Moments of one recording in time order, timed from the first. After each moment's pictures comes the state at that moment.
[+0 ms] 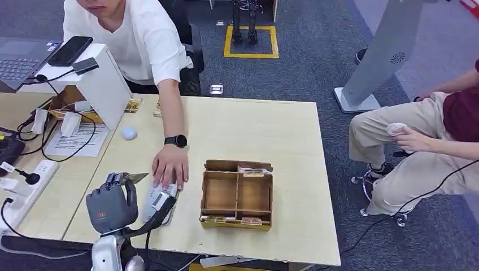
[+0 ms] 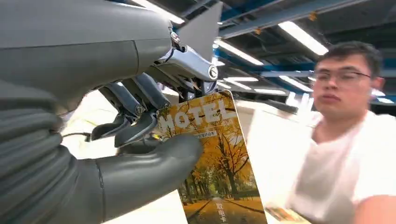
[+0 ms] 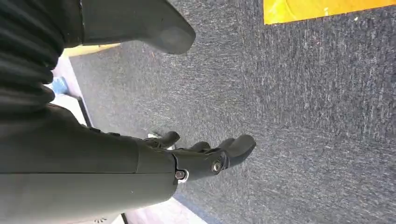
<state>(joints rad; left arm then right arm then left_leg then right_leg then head) 0.04 -0.14 -0.11 -1.46 -1.55 0.70 0.16 -0.05 -0.01 1.53 0.01 -1.44 -0.54 -0.05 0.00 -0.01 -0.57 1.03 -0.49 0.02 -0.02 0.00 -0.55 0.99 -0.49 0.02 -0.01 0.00</state>
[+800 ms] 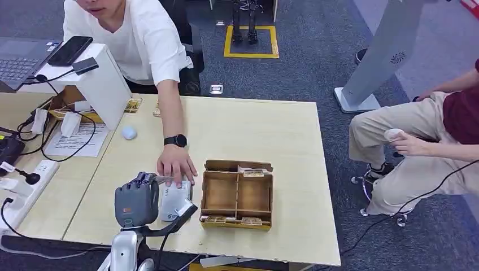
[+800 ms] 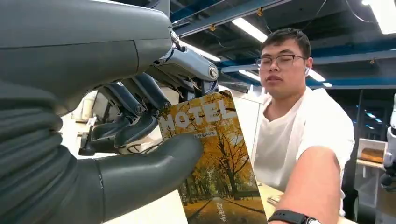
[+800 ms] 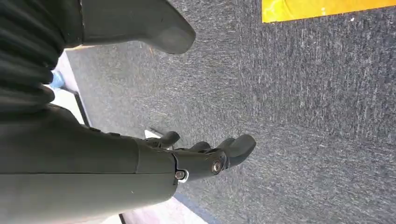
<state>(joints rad) -0.05 0.01 -0.39 -1.32 -1.55 0.70 0.32 -0.05 -0.01 1.55 0.01 -1.44 -0.54 -0.05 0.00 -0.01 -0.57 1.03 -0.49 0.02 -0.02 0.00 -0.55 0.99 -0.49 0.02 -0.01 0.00</state>
